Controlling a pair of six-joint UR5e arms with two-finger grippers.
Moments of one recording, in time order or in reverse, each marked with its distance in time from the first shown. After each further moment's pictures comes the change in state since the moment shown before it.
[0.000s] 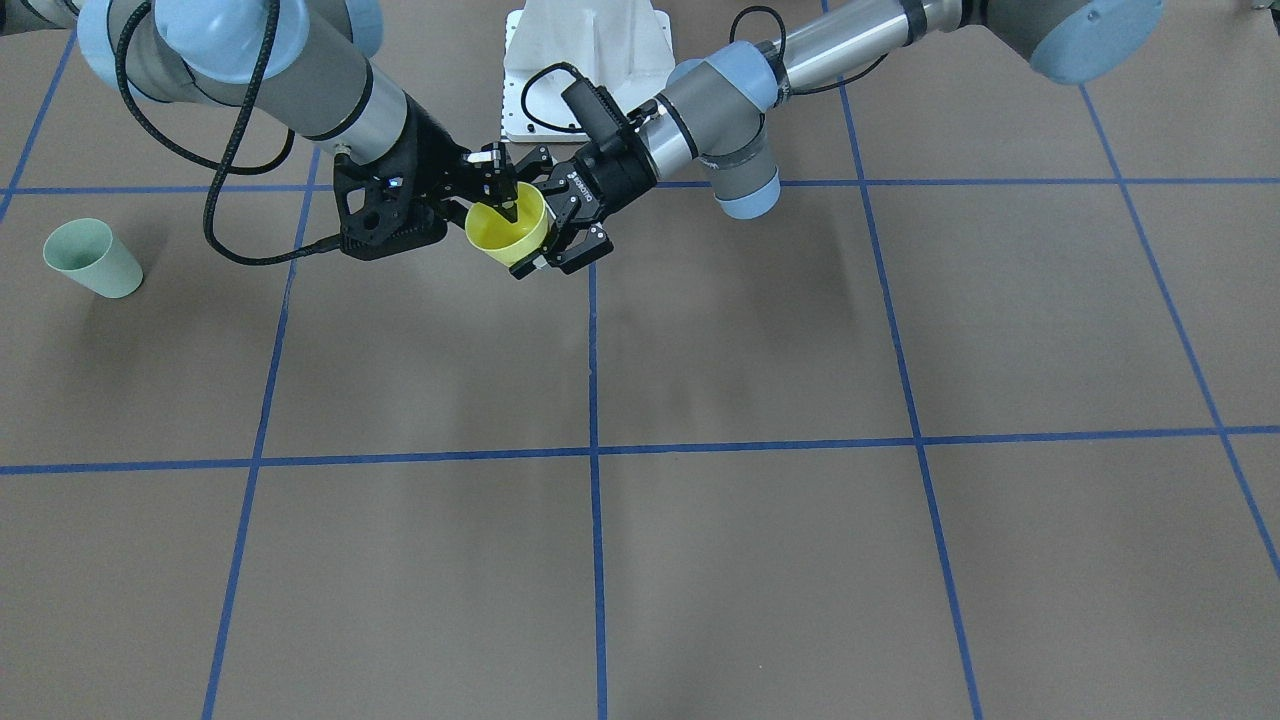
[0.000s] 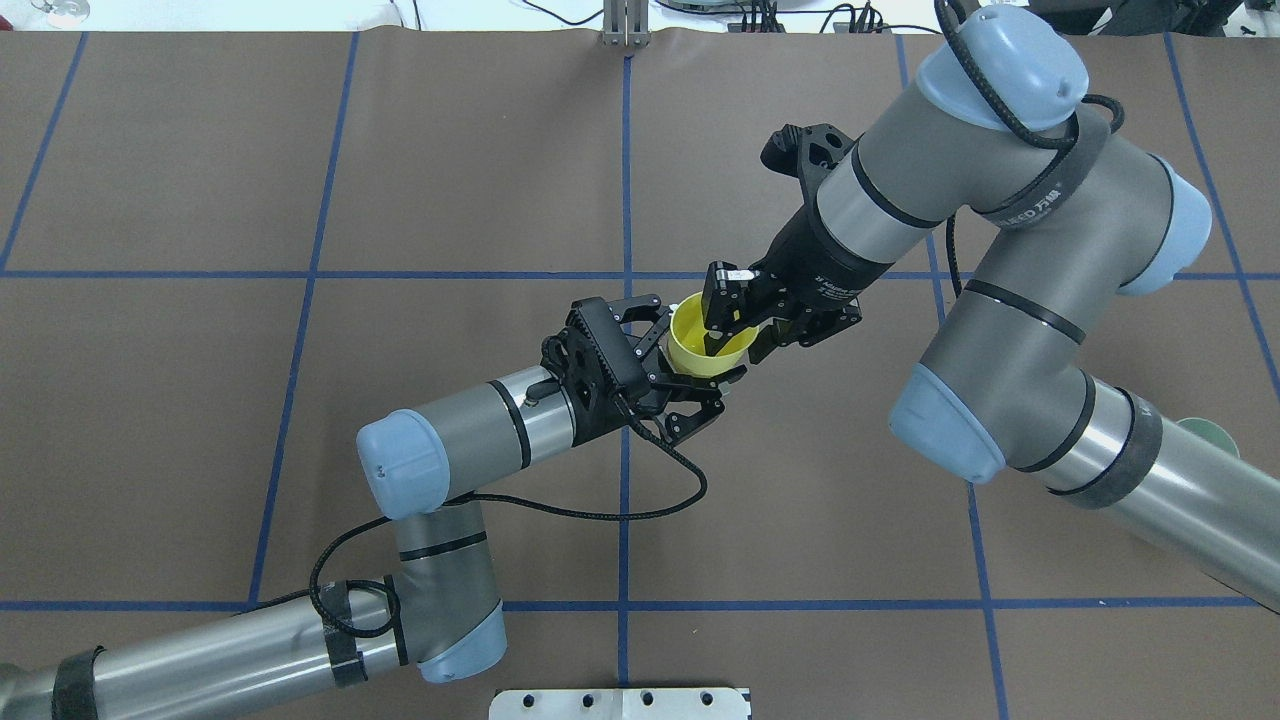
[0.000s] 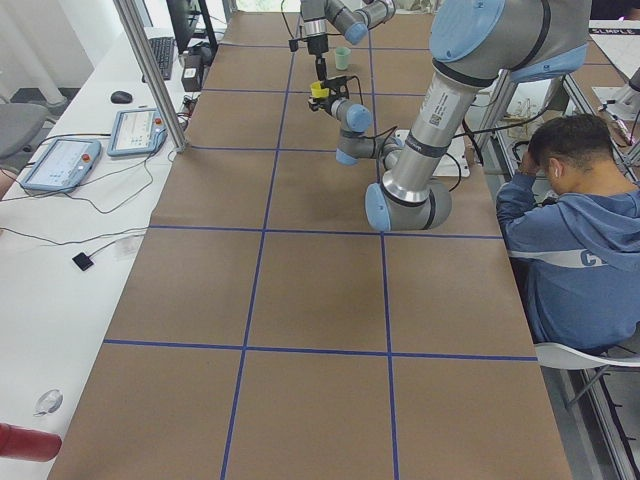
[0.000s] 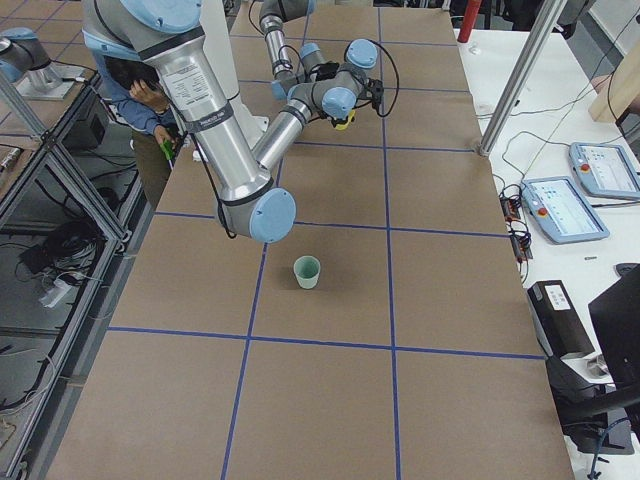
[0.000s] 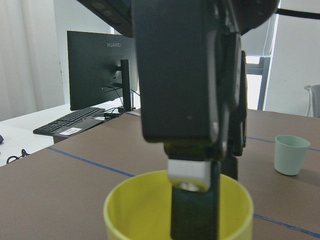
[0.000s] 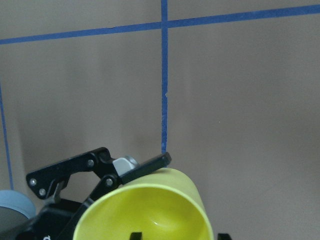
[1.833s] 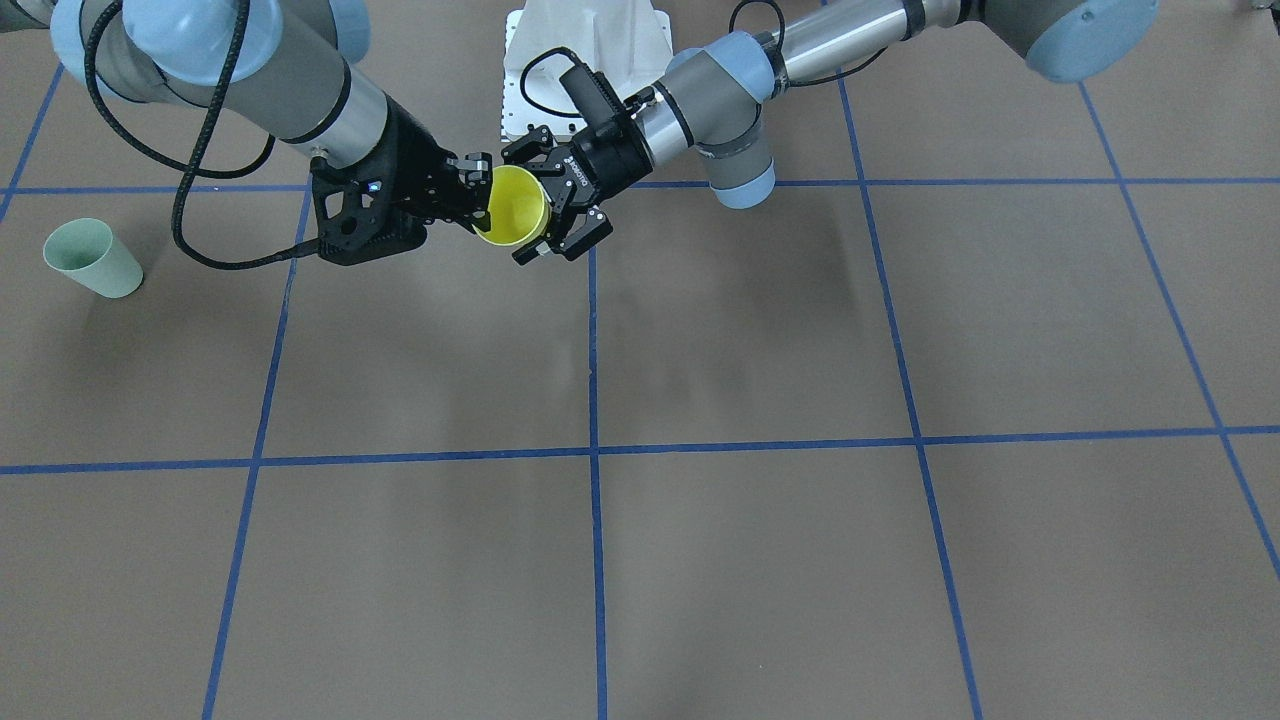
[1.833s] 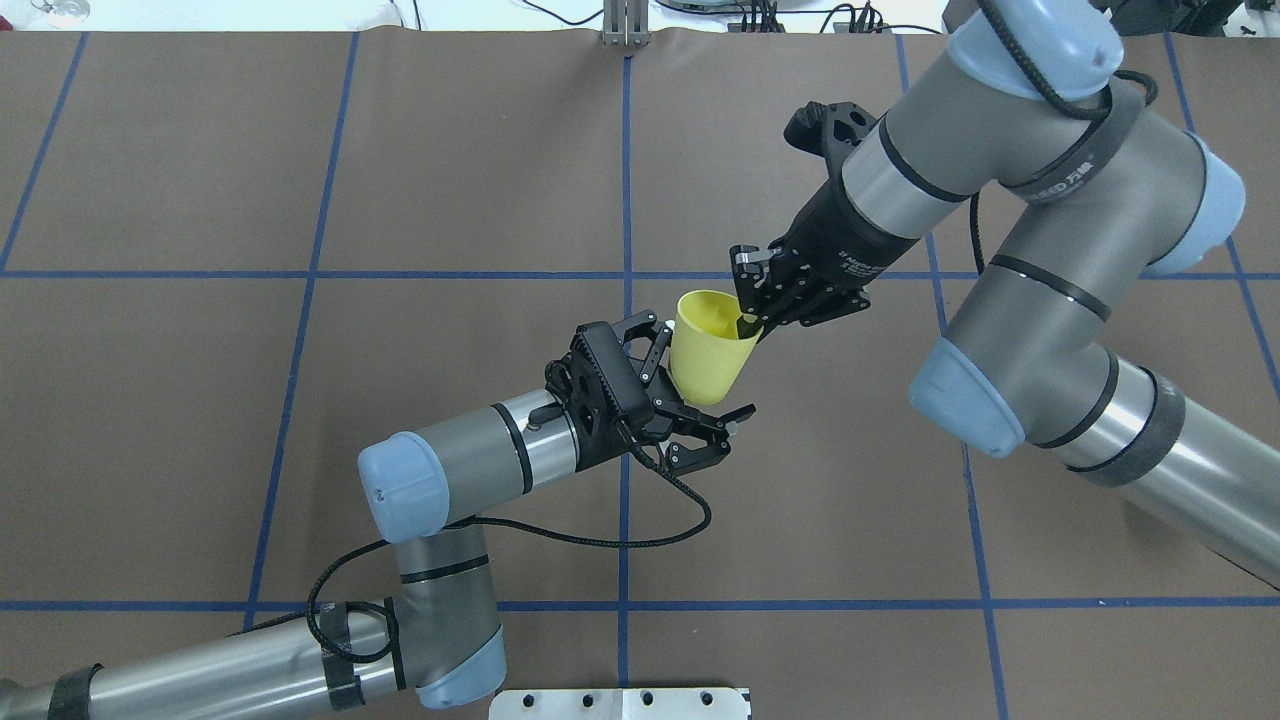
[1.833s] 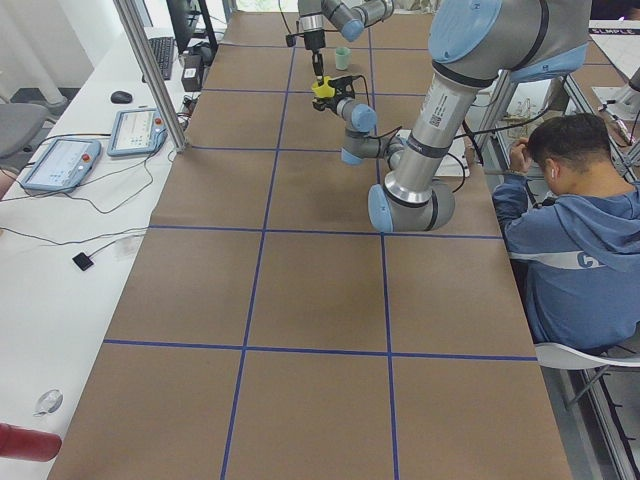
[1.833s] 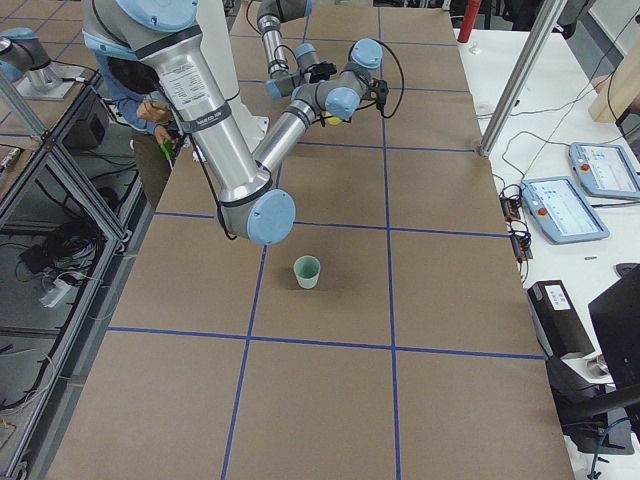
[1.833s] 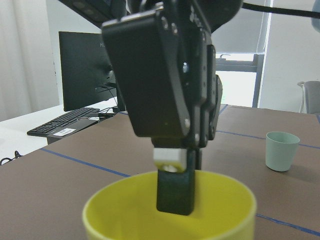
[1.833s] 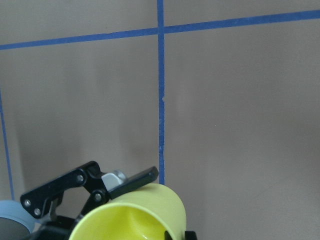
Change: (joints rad) left arm 0.032 0.009 -0.020 -0.010 -0.002 -0.010; right arm 0.059 -0.019 0.001 -0.003 0.052 0.001
